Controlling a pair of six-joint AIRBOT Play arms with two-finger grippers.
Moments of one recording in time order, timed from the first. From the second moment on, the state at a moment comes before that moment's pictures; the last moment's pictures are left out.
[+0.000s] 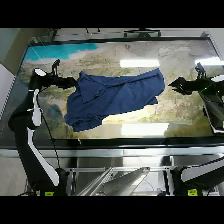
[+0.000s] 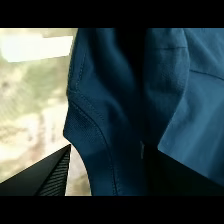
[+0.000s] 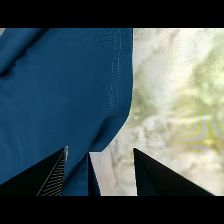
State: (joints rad) left arm 0.15 -2.21 2.01 0.88 -1.20 -1.10; right arm -0.37 -1.75 1.38 -0.69 1.06 1.12
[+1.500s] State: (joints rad) left arm 0.16 -2.21 2.01 0.80 -1.25 -1.08; right arm -0.27 -2.20 1.91 -0.57 1.22 1.28
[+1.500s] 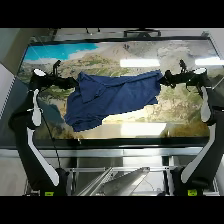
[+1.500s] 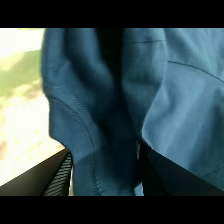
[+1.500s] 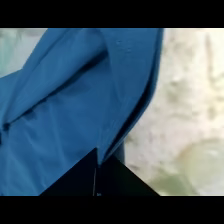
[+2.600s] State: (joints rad) left arm 0.27 -1.52 2.01 0.37 -1.52 -1.08; right arm -0.25 -1.35 1.92 -0.47 1.37 1.14
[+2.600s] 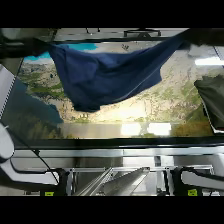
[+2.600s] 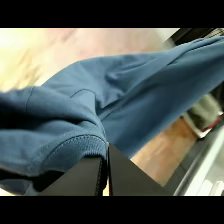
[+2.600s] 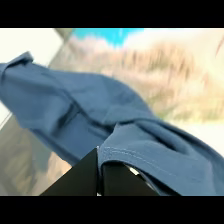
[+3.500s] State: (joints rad) left arm 0.29 -1.32 1.57 0.50 -1.35 -0.90; right arm -0.17 -1.31 1.62 -0.73 1.24 1.09
